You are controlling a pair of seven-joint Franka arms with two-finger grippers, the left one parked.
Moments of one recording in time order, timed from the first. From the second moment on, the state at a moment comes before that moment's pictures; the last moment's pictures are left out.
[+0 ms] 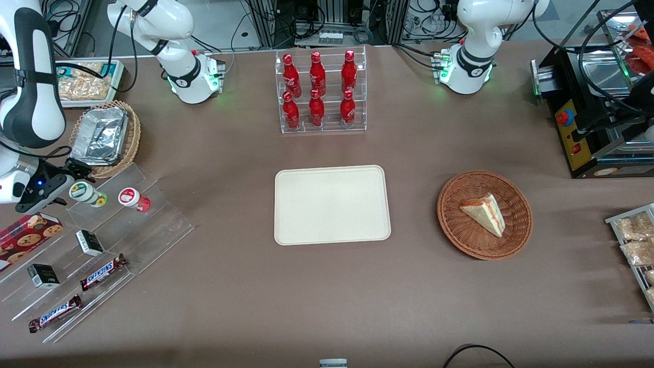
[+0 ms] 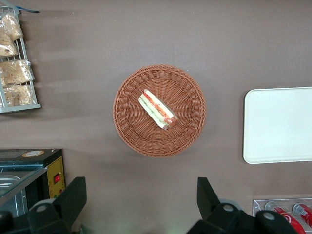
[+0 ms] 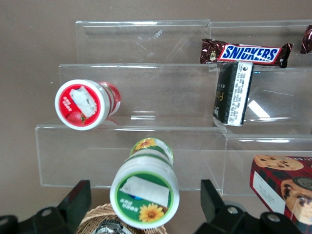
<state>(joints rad) -0.21 0.06 -0.13 -2.10 0.00 2.13 -1.07</state>
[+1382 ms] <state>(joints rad) 0.07 0.03 -0.11 -1.97 0.01 1.91 -0.62</state>
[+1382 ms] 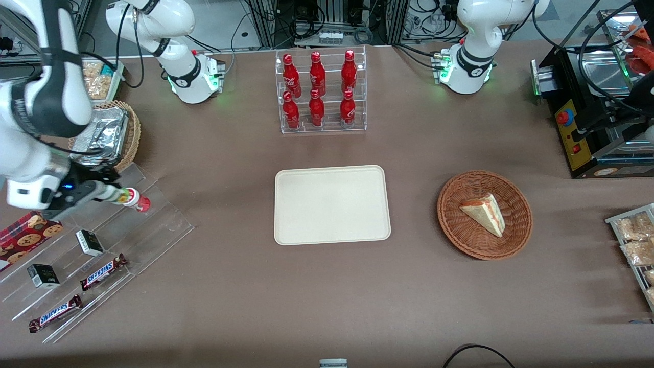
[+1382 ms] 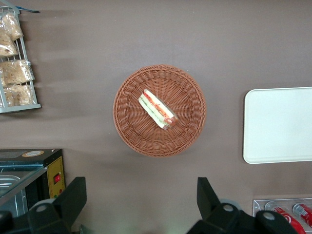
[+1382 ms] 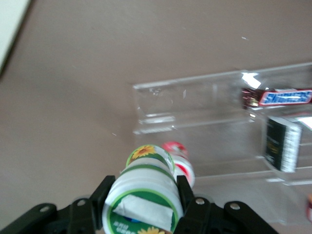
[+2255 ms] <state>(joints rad) 0.60 0.30 -0.10 -1.79 0.10 2.00 0.27</state>
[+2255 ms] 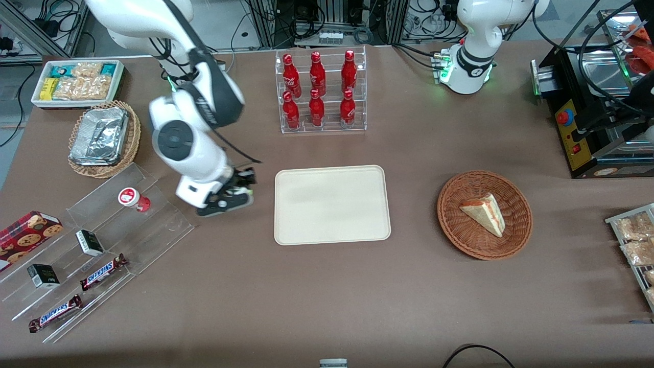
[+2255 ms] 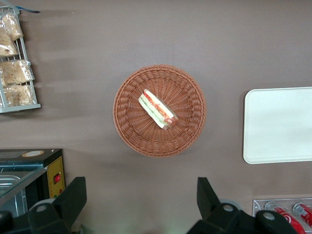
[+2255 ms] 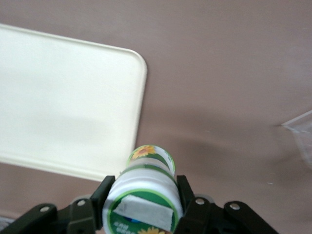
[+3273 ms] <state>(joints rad) 0.90 0.66 -0.12 -1.63 0.15 2.36 0.74</state>
